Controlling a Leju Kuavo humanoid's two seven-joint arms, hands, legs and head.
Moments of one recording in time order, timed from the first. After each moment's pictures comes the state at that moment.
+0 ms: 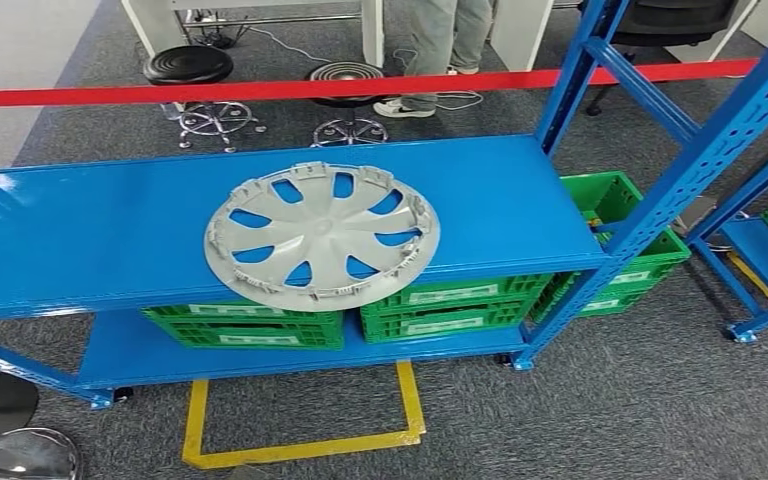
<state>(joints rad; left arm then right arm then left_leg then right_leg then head) -0.02 -0.17 0.37 -0.20 -0.58 0.21 -0.32 -0.02 0.15 -1.33 -0.22 1.16 0.09 -0.41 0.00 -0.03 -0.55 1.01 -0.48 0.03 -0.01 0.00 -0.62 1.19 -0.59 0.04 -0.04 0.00</state>
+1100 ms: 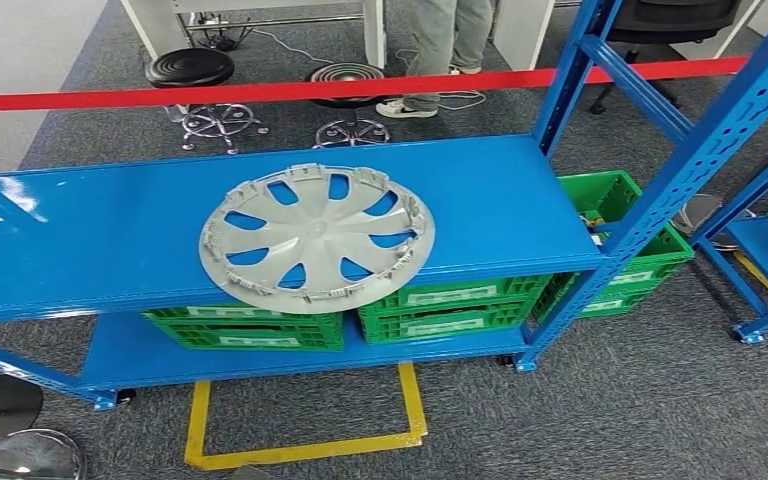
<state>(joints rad) -0.03 -0.16 0.37 -0.20 -0.59 0.19 -0.32 -0.03 0.15 -1.35 -0.22 1.15 0.13 -0.49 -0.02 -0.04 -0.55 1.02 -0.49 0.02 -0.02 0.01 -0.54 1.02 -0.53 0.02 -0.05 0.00</state>
